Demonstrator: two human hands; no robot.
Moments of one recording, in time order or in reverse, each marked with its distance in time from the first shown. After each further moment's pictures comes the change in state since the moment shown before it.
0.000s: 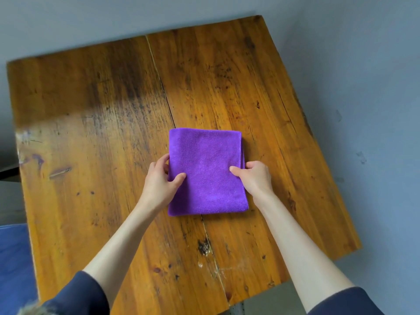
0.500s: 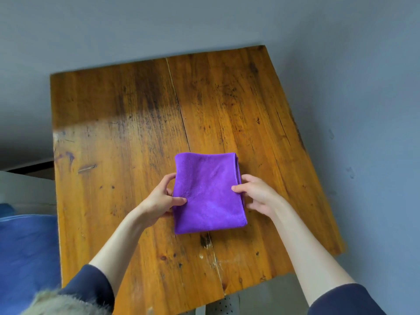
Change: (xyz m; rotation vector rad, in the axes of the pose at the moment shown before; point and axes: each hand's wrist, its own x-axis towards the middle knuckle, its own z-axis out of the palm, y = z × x) left_hand -0.034 -0.010 -0.028 -0.406 -0.386 -0.337; right_hand -0.031 0.000 -0.028 0.298 -0.462 0.114
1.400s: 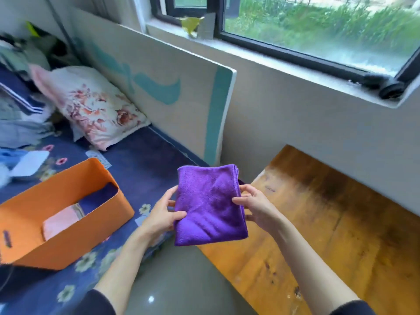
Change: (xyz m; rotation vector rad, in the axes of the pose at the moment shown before) left_hand -0.390 -0.181 -0.069 -0.635 0.951 0.356; right_hand -0.253 -0.003 0.287 -0.685 -0.758 -0.459
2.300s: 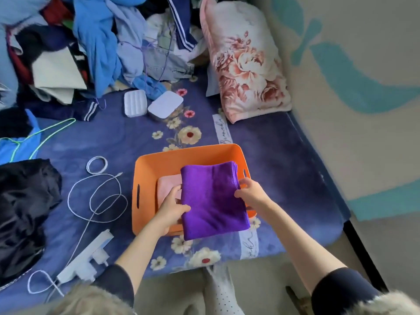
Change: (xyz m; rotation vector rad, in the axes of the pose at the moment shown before) left_hand 0.067 -0.153 -0.381 -0.335 0.555 -0.426; right_hand 0.272 -0.018 0.453 -0.778 -0.370 0.060
